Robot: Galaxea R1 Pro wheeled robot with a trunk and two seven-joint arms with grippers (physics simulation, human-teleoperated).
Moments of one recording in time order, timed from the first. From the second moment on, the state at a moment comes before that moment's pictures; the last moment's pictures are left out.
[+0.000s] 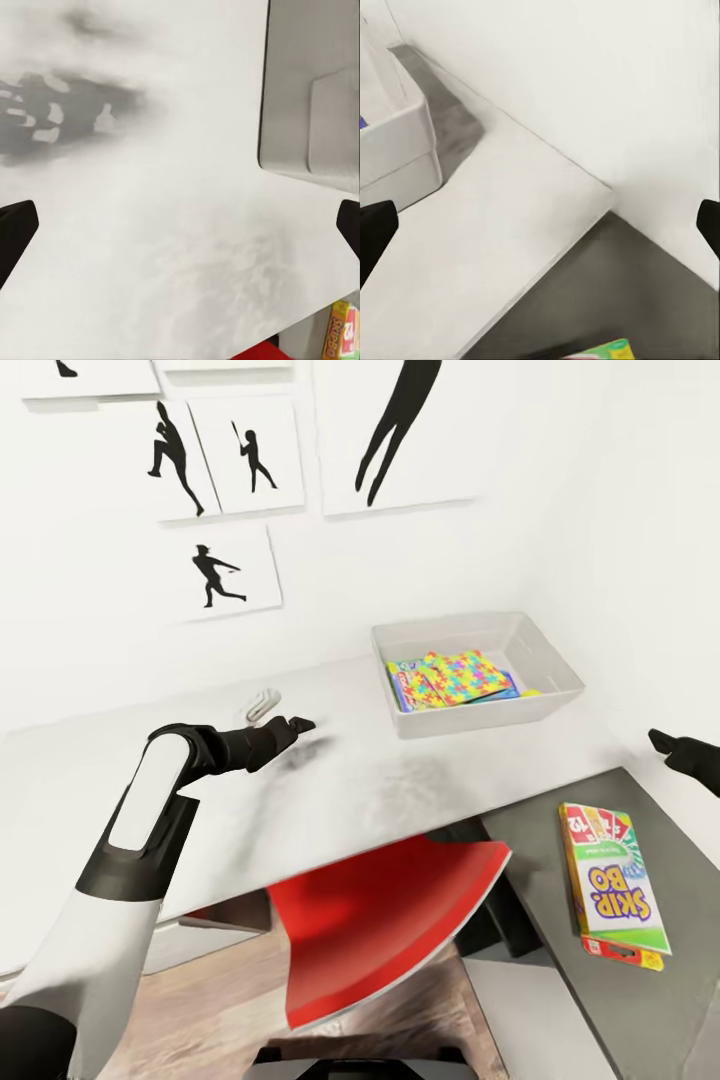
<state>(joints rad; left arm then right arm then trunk) -0.90 0.07 -0.22 -1.53 1.45 0.80 0.87 -0.70 -0.28 -0.57 -1.61 -0.19 0.81 0.11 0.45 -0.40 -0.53</state>
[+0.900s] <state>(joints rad) -0.99 0.04 -0.22 -1.51 1.45 0.80 0.88 -0.55 -0.28 -0.69 -1.61 -0.19 0.81 0.24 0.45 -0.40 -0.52</state>
